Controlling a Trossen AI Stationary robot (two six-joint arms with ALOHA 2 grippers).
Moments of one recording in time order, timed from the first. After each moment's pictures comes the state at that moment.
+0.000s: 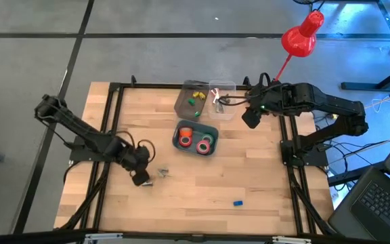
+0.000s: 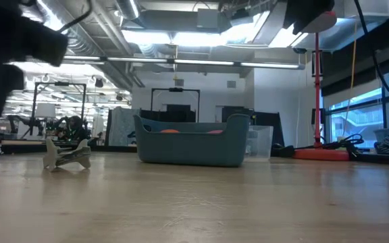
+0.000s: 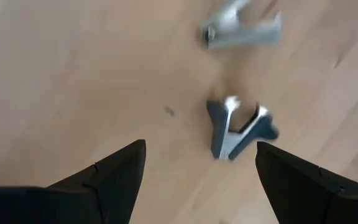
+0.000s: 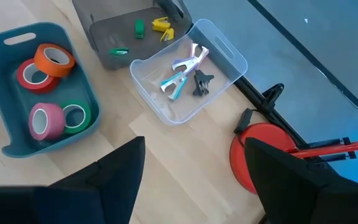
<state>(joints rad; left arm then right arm) -0.46 1.18 0.69 -0.78 -0.01 -1.14 -0.05 1.32 1.59 -1.40 0.50 0.51</state>
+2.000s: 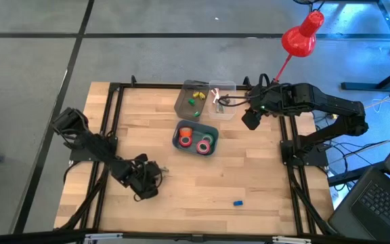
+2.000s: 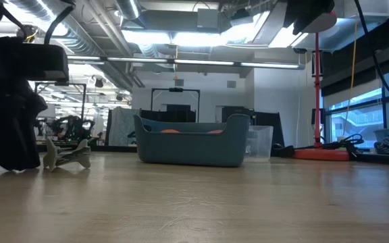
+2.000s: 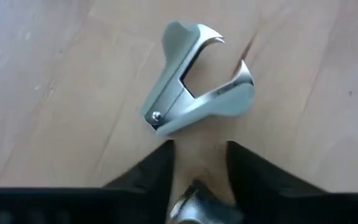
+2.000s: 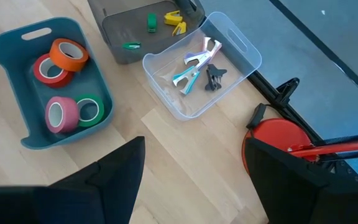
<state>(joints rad) -0.67 1.60 0.66 -0.36 -0.43 -1.05 -0.05 1.32 1.59 -1.40 0.44 0.52</state>
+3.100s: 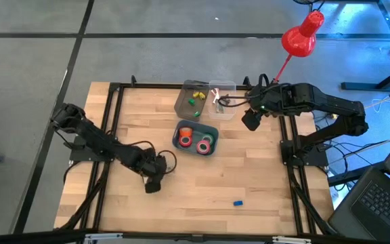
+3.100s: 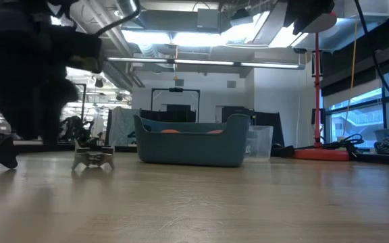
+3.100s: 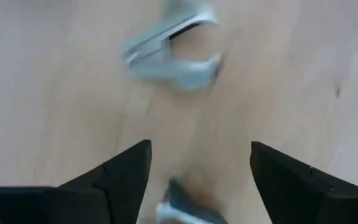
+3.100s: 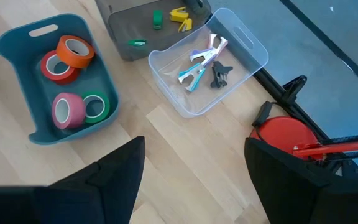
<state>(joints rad) -0.43 1.51 0.81 -0.58 -0.11 -0.74 -0.05 1.32 1.59 -1.40 0.42 0.52</state>
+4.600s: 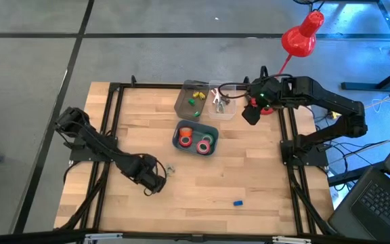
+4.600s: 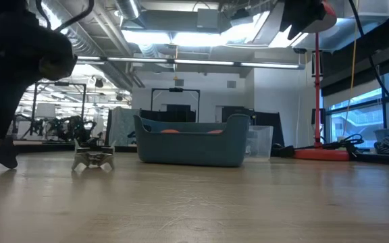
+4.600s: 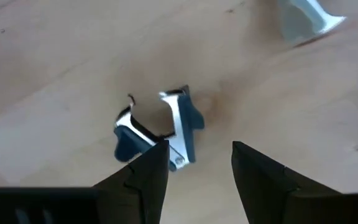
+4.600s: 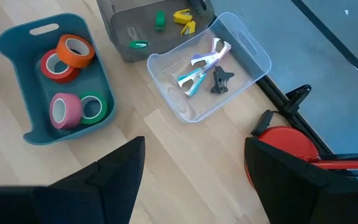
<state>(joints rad) -0.54 1.59 0.93 -0.83 -0.06 -1.67 -0.19 1.32 1.59 -1.34 0.31 0.36</state>
